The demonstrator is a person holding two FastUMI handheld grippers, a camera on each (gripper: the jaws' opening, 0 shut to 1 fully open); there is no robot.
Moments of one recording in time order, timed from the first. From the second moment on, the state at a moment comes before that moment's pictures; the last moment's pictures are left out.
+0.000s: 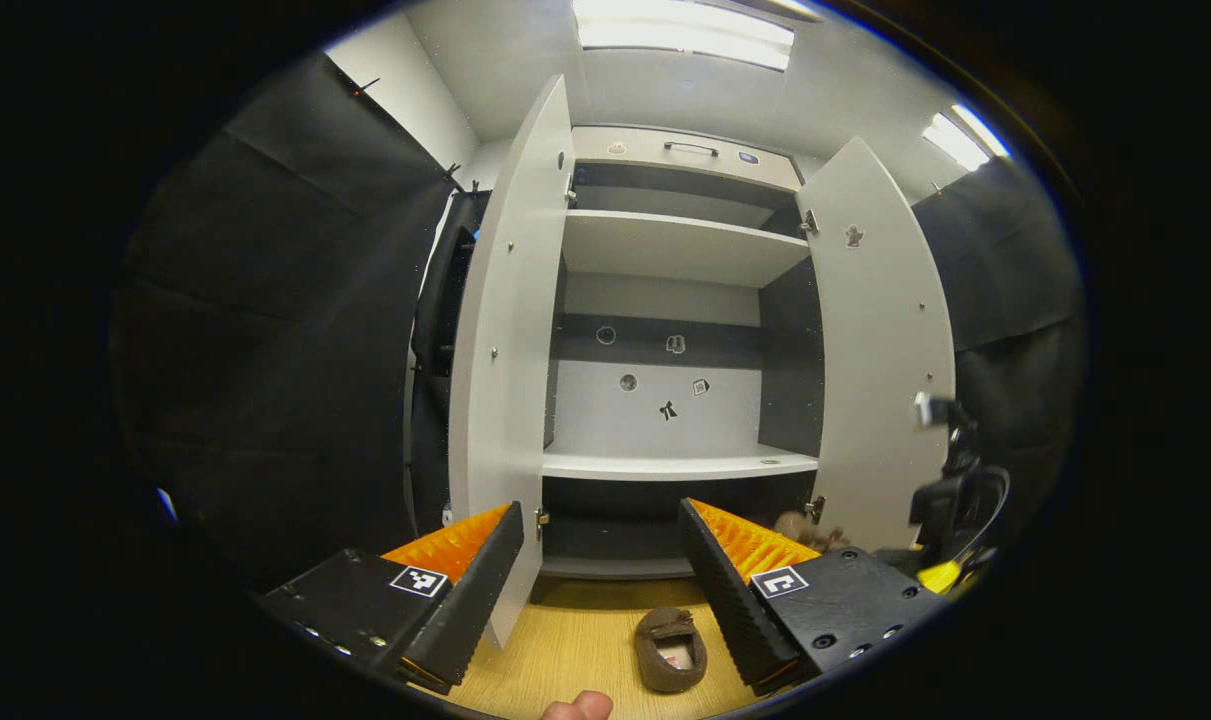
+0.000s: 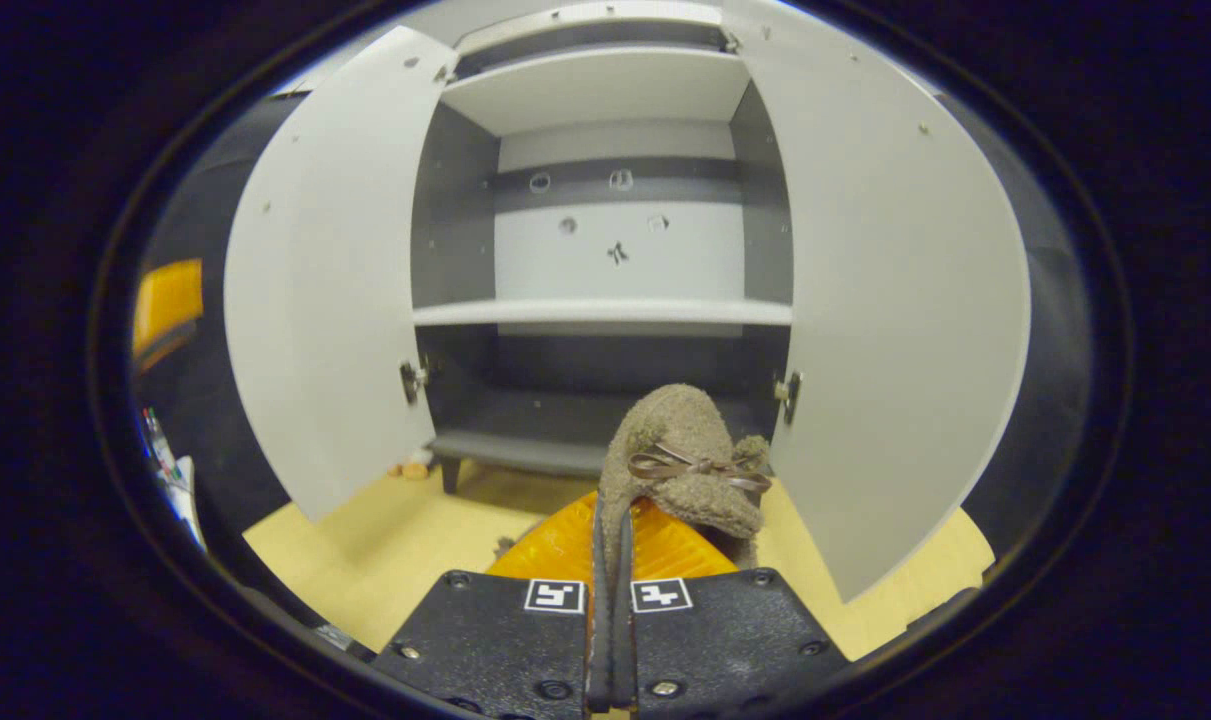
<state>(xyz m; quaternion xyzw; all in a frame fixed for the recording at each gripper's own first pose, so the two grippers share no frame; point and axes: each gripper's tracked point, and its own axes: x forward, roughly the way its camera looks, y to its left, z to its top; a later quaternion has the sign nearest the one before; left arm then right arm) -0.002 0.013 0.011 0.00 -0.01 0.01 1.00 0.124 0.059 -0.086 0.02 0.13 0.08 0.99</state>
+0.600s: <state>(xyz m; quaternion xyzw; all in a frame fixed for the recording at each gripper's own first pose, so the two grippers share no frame) -0.007 -0.014 0.010 0.00 -0.01 -0.01 1.00 0.294 0.082 0.064 -0.05 0.10 0.07 0.99</state>
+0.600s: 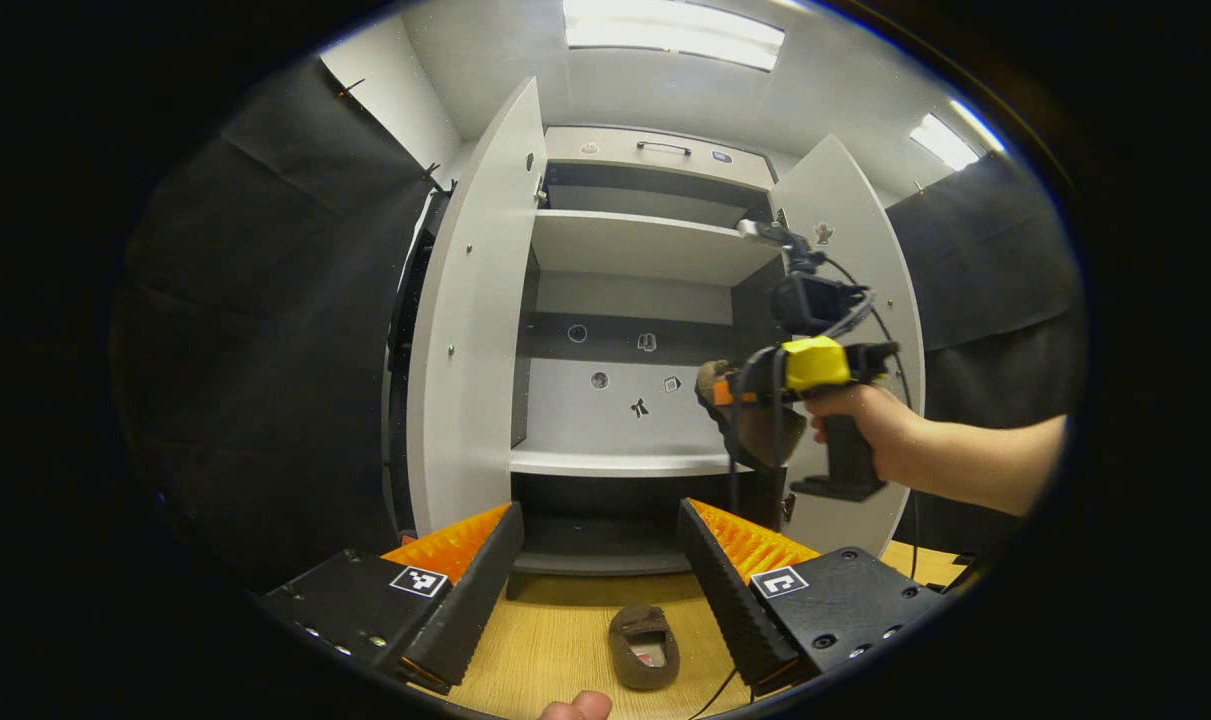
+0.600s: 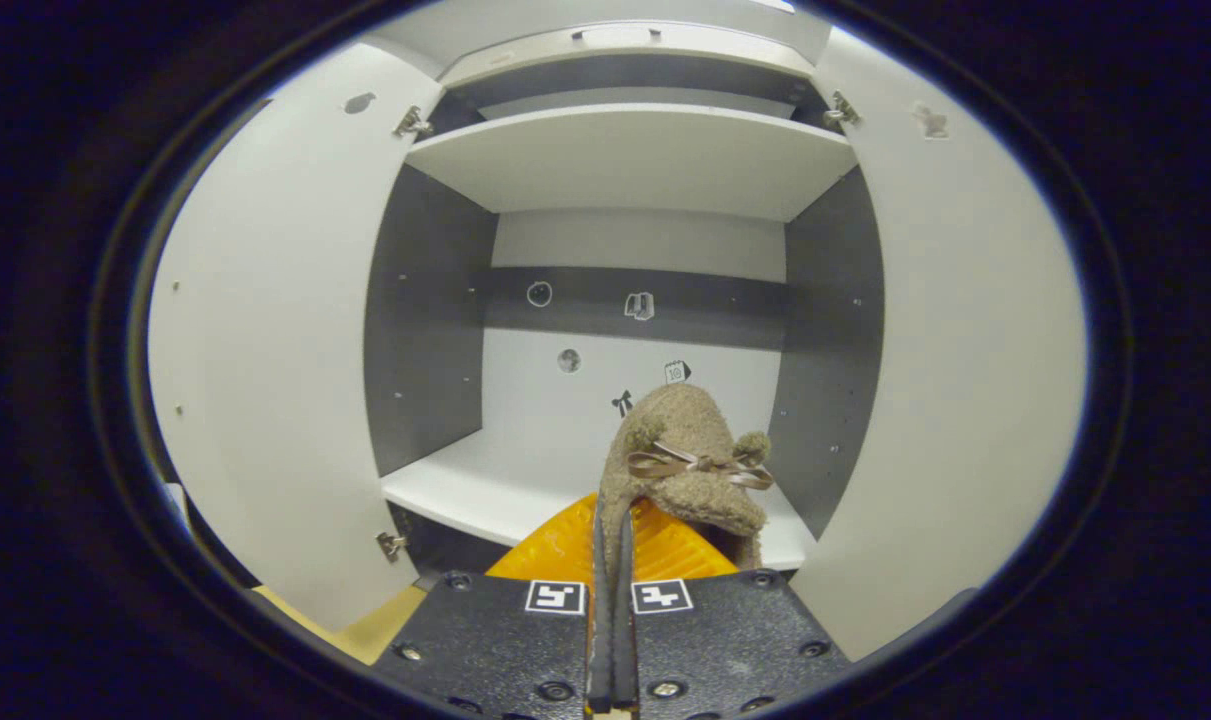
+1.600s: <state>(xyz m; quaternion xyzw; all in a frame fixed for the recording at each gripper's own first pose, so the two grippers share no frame) 0.001 0.018 -0.003 -0.01 0.01 0.01 1.00 0.440 0.090 -0.016 -0.14 0.26 -0.01 0.95</state>
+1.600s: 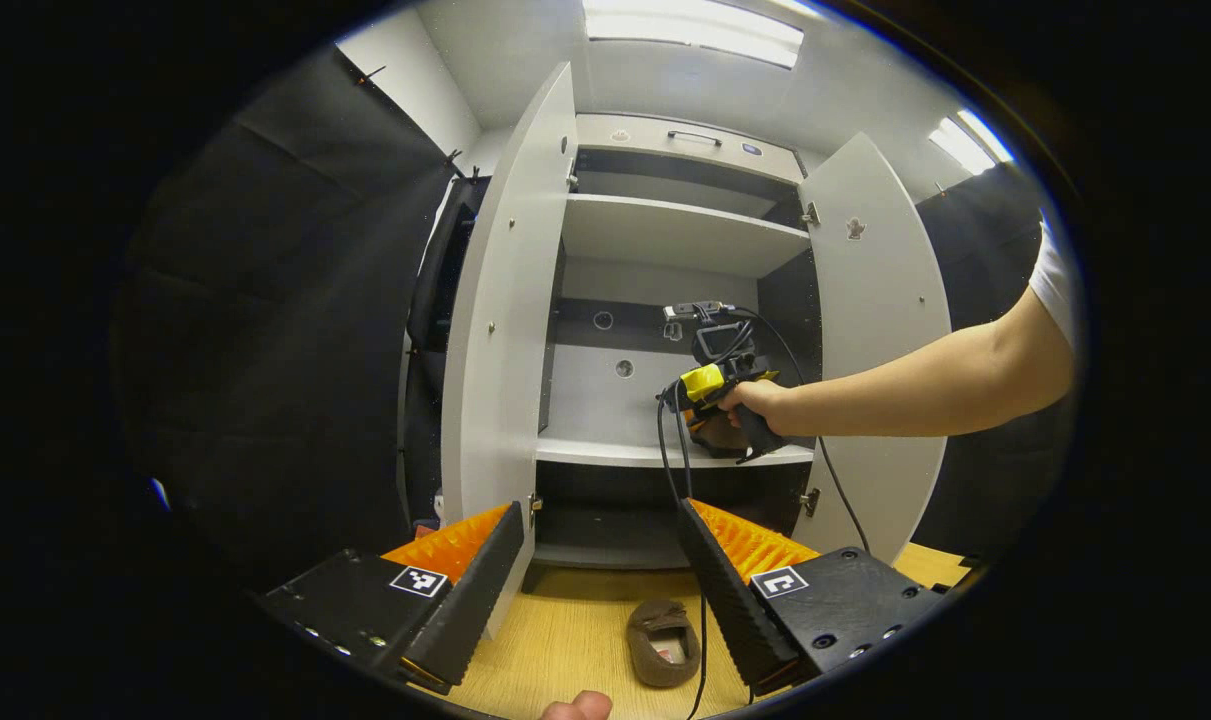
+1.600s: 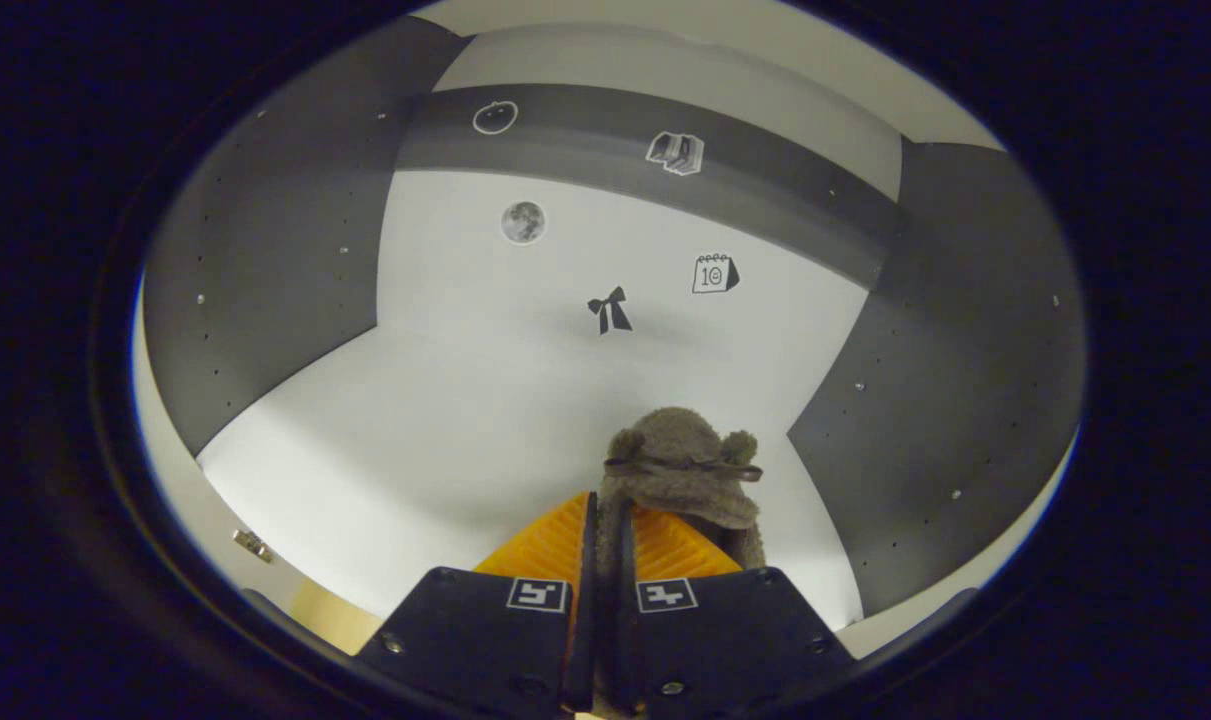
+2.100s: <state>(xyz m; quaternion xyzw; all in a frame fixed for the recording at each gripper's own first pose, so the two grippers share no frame) -0.007 0.016 0.000 -0.01 0.00 0.00 1.00 0.409 0.098 0.006 -0.15 0.27 0.02 0.95</state>
